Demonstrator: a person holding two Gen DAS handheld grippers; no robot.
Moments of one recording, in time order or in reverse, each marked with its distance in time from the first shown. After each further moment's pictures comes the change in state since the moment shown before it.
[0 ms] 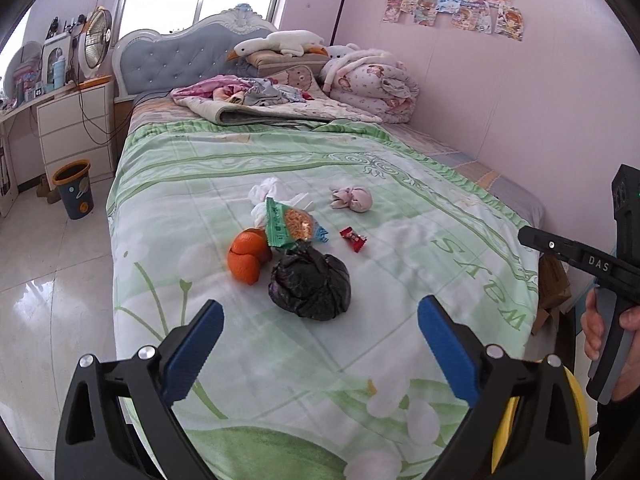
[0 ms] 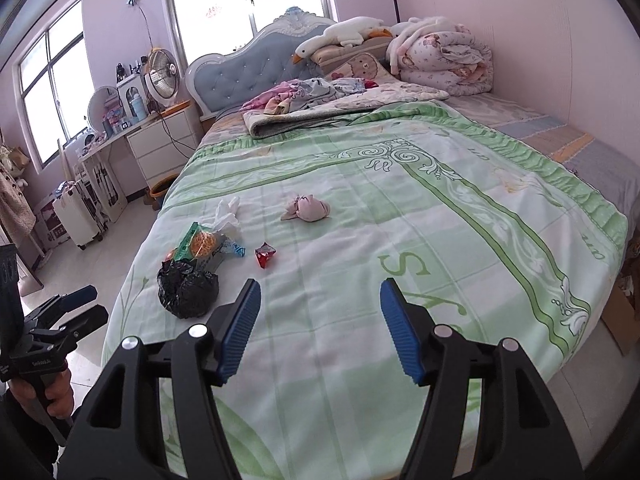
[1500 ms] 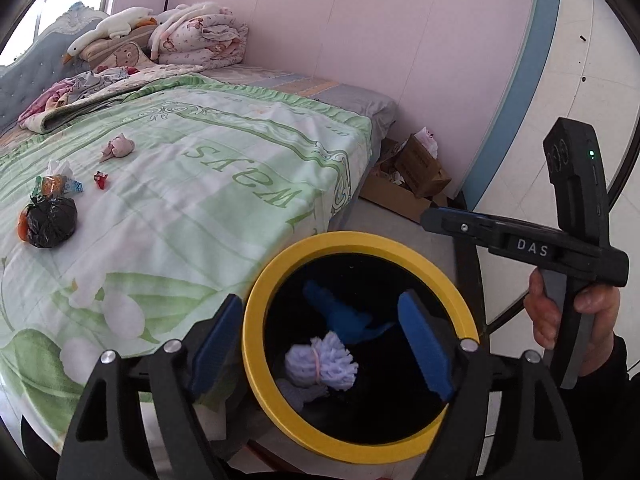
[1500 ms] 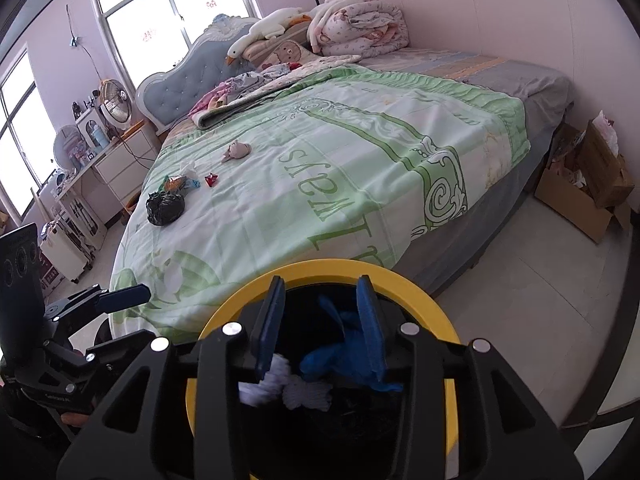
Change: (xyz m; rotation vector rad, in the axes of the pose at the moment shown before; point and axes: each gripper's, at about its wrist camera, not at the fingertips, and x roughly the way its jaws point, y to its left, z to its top) left arm -0.065 -0.213 -0.107 0.336 0.199 -0.416; right arm -0.203 -0.090 -0.175 0.238 0.034 -0.104
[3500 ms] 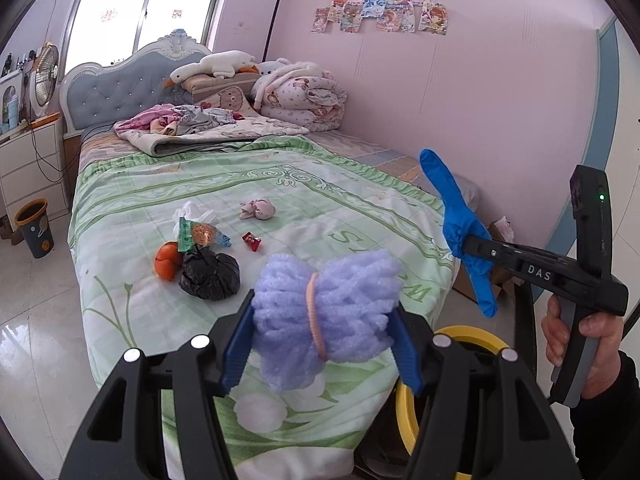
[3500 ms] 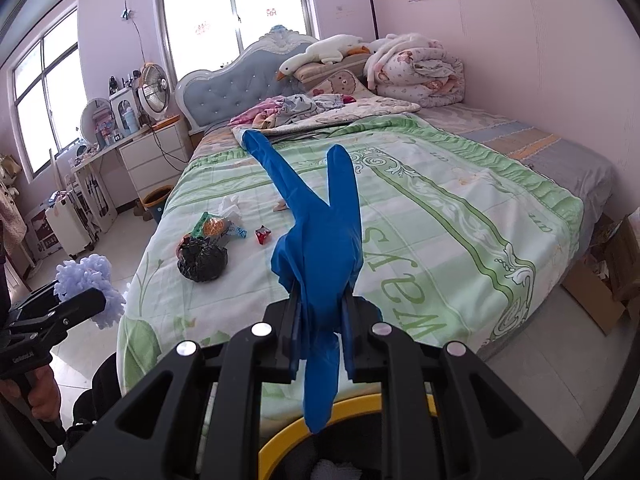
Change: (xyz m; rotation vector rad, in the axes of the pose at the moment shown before) left arm -0.090 0.119 0.026 -0.161 -0.239 0.250; right arm 0.058 0.120 0.091 -0.204 -0.109 0.044
